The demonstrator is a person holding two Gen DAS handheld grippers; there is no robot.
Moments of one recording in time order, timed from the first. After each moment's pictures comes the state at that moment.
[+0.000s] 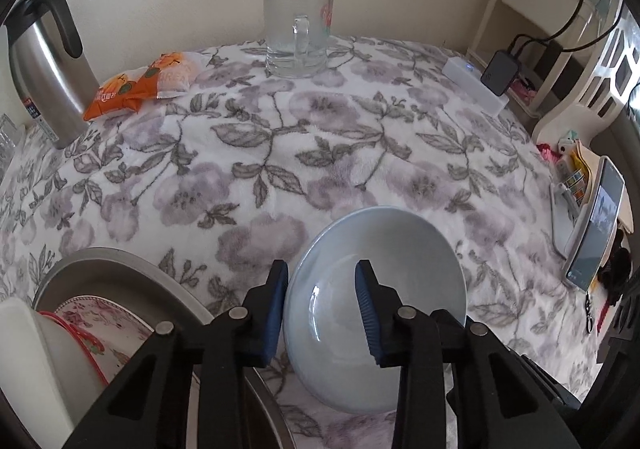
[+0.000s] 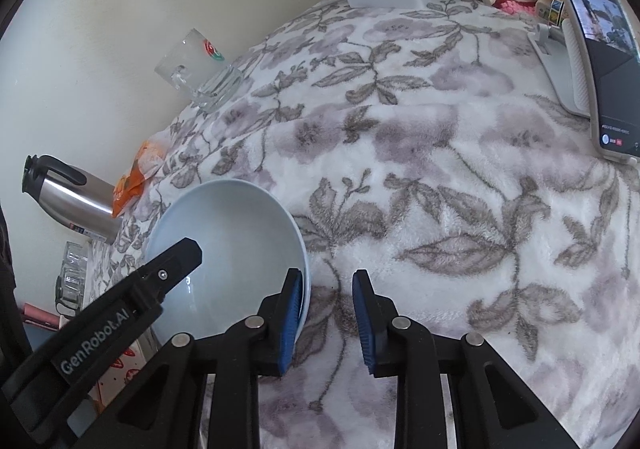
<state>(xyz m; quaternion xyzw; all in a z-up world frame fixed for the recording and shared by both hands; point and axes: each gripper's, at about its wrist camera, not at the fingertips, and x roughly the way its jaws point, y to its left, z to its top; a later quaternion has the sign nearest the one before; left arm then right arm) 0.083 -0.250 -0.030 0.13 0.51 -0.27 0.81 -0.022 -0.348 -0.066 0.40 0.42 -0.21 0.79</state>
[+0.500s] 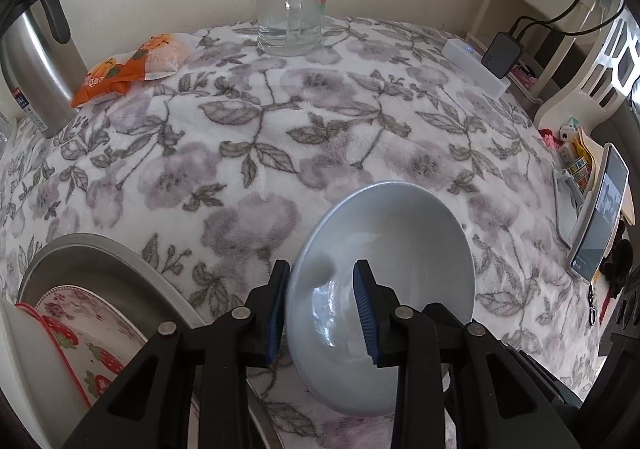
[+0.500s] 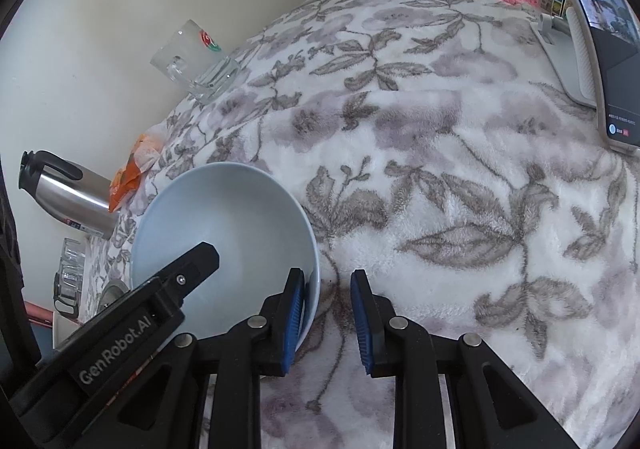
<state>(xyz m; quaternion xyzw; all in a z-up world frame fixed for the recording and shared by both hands) 0.081 -0.254 -0.047 0.13 0.53 -0.28 0.79 -0.019 -0.346 -0.072 0.40 0.43 -0.21 0.78</state>
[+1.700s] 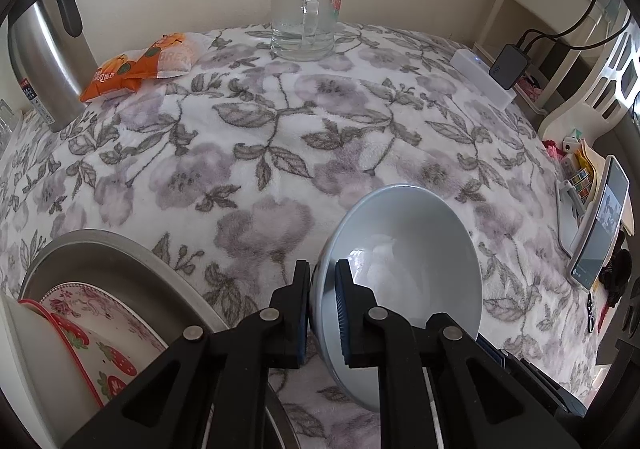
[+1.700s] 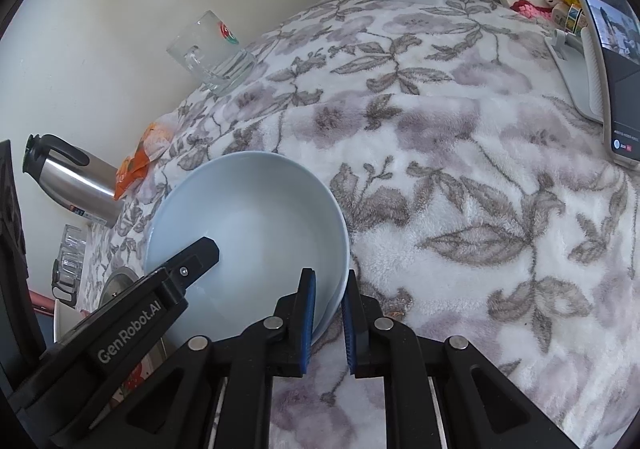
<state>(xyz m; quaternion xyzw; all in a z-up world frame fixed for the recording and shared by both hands) 0.085 -0.245 -0.045 0.12 0.53 -0.27 0.80 -0.012 -0.339 -0.066 0.38 0.43 -0.20 0.79</state>
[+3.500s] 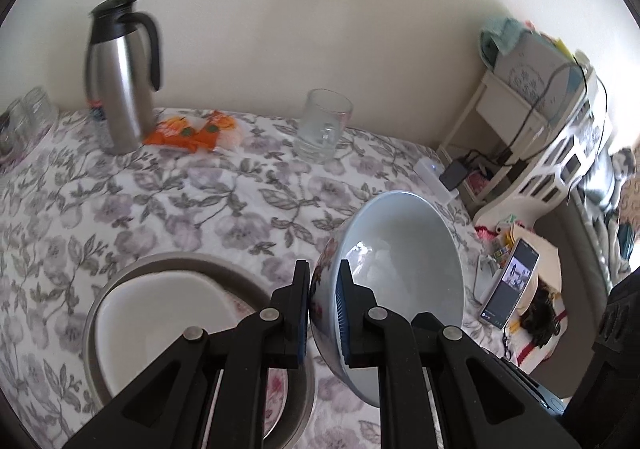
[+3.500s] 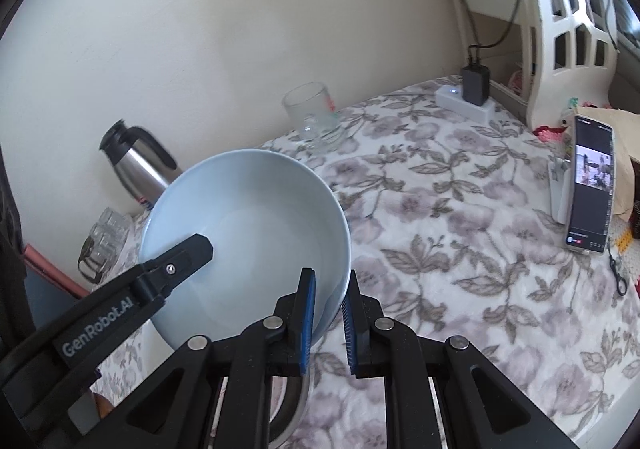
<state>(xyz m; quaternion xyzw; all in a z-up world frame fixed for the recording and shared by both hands) 0.064 -0.144 0.083 -0.01 0.45 -0.29 0.84 -0.027 -0.263 0.071 0.28 0.37 -0.17 0.87</state>
